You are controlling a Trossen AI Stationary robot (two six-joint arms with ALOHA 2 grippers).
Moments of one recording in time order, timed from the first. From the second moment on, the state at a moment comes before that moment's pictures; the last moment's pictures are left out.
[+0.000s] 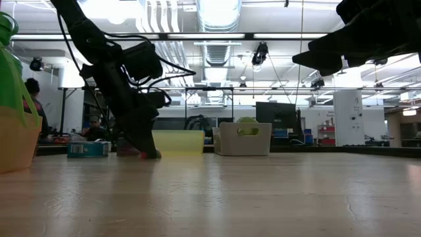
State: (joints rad) left arm 0.25 1.60 0.64 -0.12 -0.12 -0.24; right arm 0.22 0.92 0.20 0.57 0.22 0.00
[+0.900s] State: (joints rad) left arm 0.25 1.59 0.67 -0.10 -0.13 -0.24; right arm 0.22 0.92 0.20 0.57 0.22 0.00
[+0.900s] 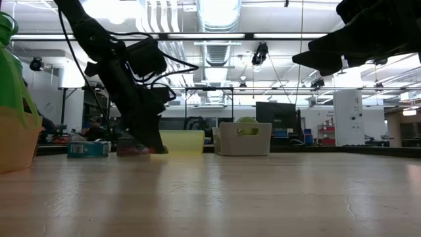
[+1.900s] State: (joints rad) left arm 0.25 1.76 0.73 0.84 -0.31 -0.21; right arm 0.22 0.92 0.20 0.57 0.22 0.00
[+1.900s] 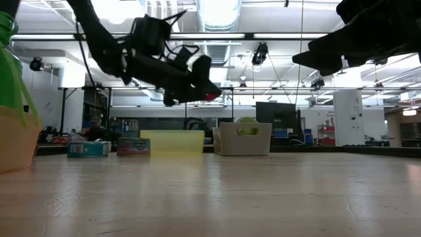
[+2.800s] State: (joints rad) left arm 0.32 2.01 1.18 0.26 -0.24 -0.18; right arm 0.22 0.92 0.20 0.57 0.22 0.00
